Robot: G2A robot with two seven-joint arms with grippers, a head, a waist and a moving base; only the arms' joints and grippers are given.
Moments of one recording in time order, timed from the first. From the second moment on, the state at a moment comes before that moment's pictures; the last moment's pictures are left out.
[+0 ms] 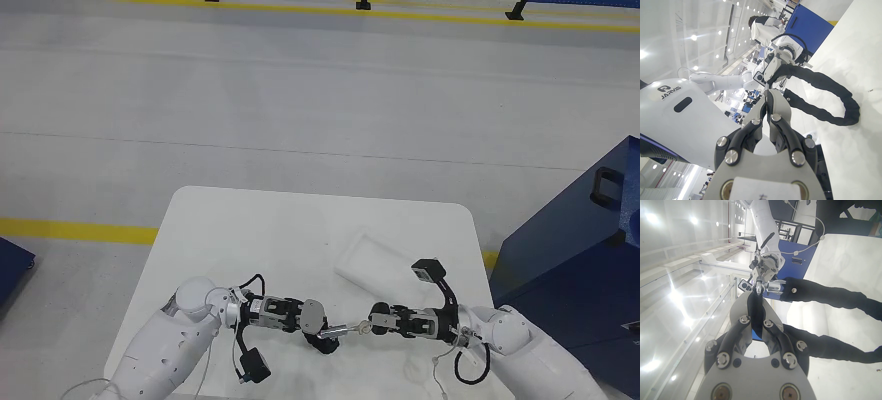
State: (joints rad) left arm 0.96 -1.19 -0.93 -1.19 2.46 0.20 1.42; right arm -1.17 -0.75 0.89 -1.48 0.66 -0.85 0.98
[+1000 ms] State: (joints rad) left arm 0.96 -1.19 -0.93 -1.19 2.46 0.20 1.42; right arm -1.18 -0.73 0.87 -1.47 0.68 -0.87 0.95
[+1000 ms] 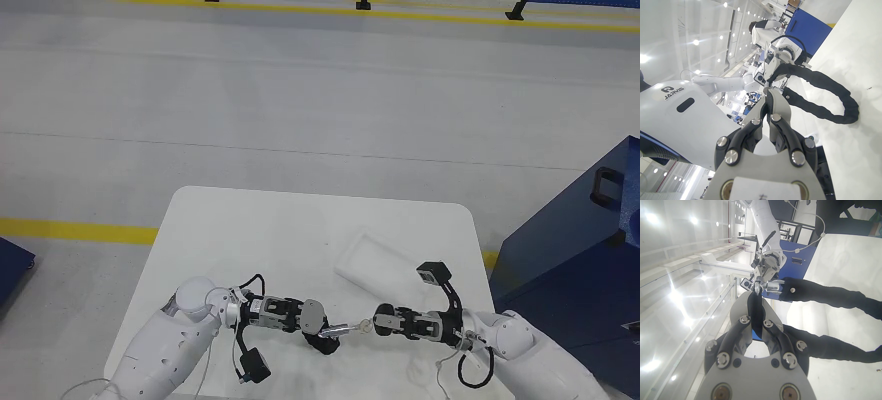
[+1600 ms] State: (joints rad) left arm 0.96 -1.19 -0.93 -1.19 2.46 0.20 1.42; right arm -1.16 -0.72 0.85 -1.48 0.69 -0.88 0.94
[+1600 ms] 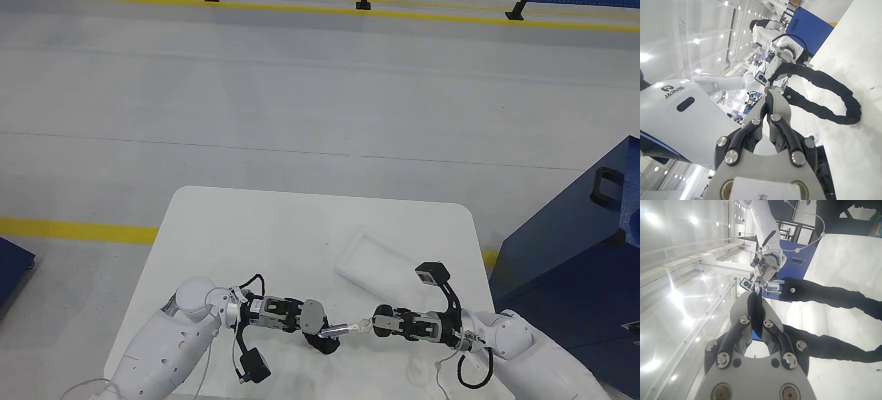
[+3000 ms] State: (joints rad) left arm 0.96 -1.19 -0.93 -1.19 2.46 0.20 1.42; right arm -1.12 -0.71 0.79 -1.48 0.66 -0.90 0.92
